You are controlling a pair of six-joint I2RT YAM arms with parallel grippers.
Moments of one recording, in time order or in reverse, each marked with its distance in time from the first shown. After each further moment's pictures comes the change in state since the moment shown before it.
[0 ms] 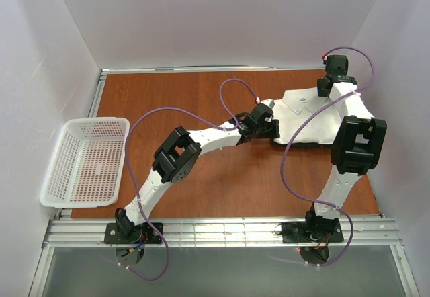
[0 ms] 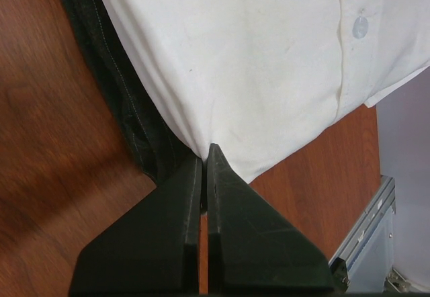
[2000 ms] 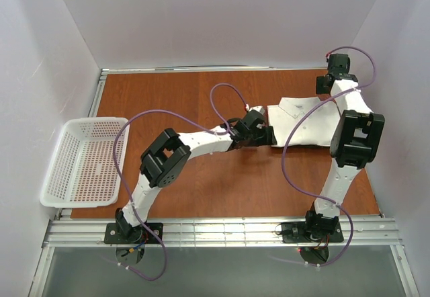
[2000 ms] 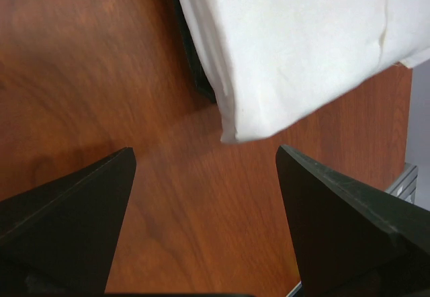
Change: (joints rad) left arm -0.013 -0.155 -0.232 -0.017 -0.072 -0.035; right arm -0.027 0.112 0.074 0.011 -0.074 0.079
